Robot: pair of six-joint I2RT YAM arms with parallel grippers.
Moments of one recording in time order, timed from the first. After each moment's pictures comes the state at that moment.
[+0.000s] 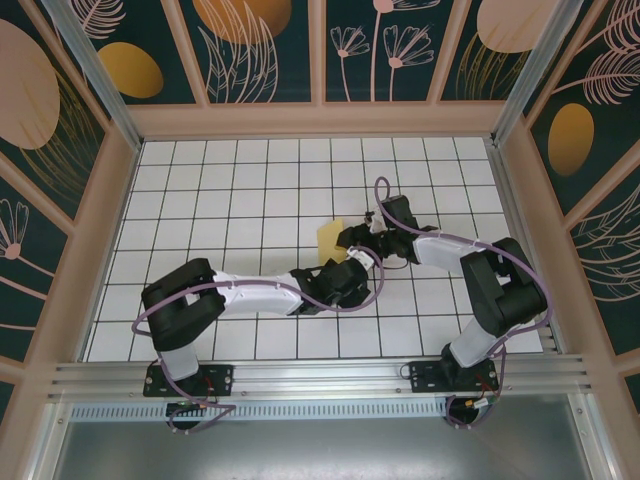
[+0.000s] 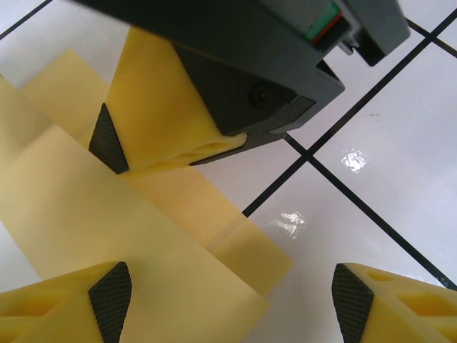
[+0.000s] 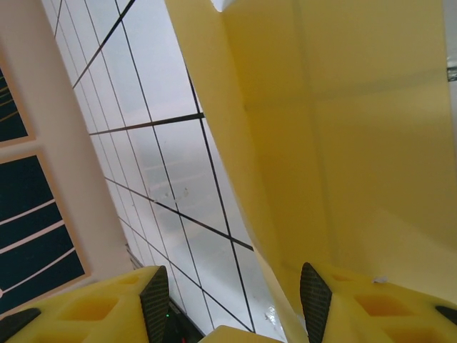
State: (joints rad) left arm -1.16 1.80 1.02 -0.12 -0.33 -0.29; right arm 0.45 1.63 0.80 -0.04 -0.70 0.95
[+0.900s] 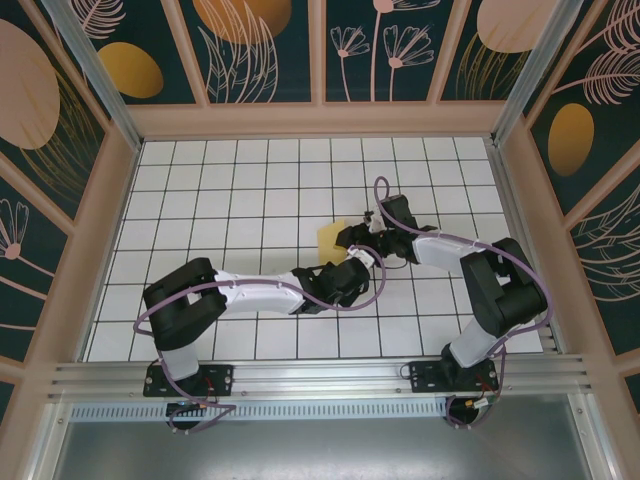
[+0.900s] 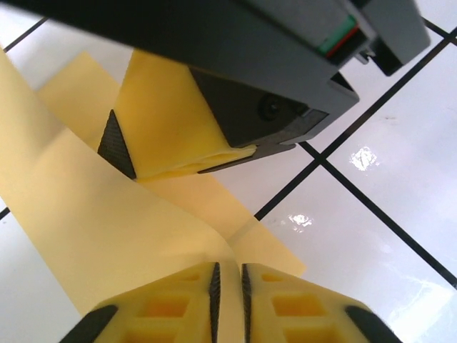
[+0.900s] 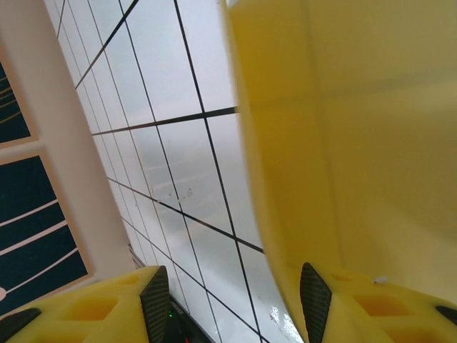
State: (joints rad) left arm -1.16 1.81 1.04 -0.14 -0.36 -0.30; right arm 0.45 1.63 0.81 -0.05 -0.69 0.96
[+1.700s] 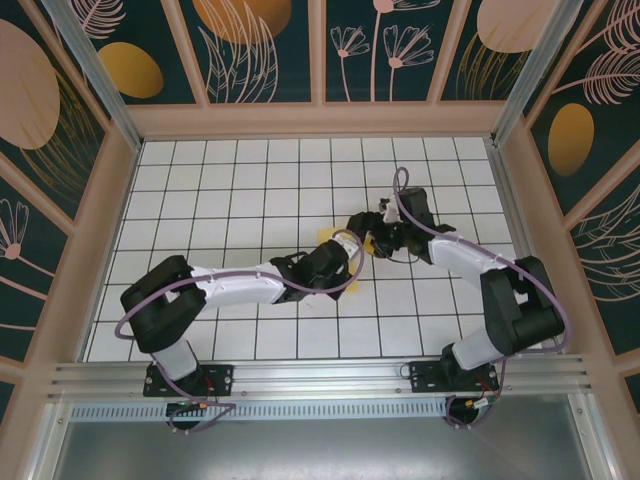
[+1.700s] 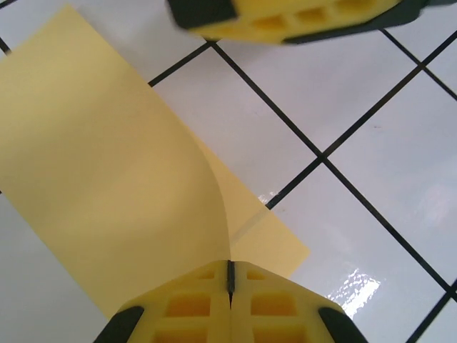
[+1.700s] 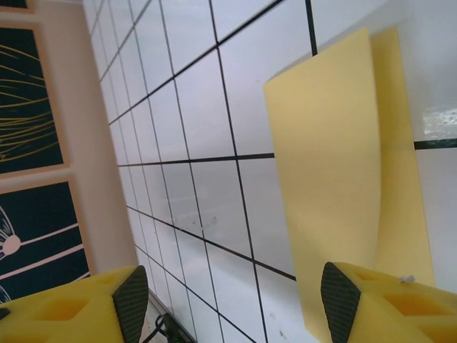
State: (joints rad) left arm -1.03 1.70 0.95 -0.10 -0.11 -0.33; right arm 0.37 1.48 0.78 -0.06 -0.65 0.92
